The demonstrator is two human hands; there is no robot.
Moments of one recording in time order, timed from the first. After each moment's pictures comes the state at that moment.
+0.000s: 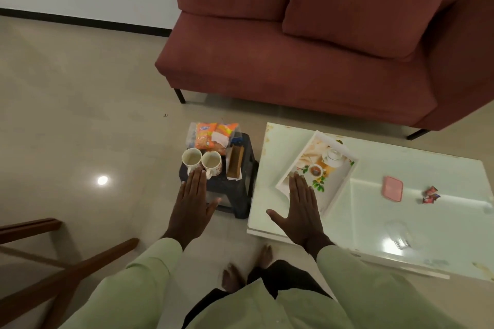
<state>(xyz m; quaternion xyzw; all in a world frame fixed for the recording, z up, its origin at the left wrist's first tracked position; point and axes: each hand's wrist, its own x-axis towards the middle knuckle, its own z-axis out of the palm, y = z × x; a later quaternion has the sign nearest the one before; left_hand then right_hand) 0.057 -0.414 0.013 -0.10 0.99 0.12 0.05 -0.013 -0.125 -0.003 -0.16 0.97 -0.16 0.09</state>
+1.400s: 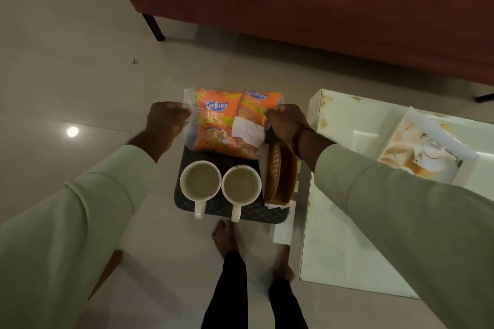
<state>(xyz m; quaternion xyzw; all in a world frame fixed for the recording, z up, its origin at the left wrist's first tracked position) -0.254 -0.661 -0.207 -0.40 0.72 0.56 0.10 -0.326 -0.419 -0.215 0.12 0.86 -0.38 0.30</state>
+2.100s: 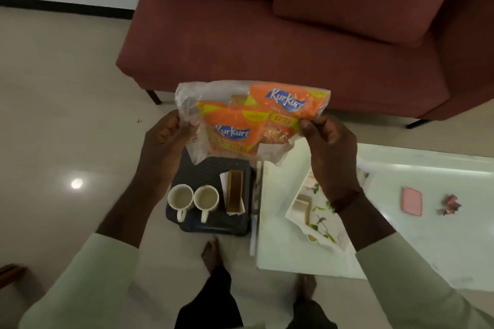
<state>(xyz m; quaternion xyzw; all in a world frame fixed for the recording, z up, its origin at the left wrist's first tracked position) -0.197 -0.515 0.129 -0.14 0.73 0.67 -0.05 -0.249 -0.253 0.117 0.02 0.83 -0.56 -0.06</state>
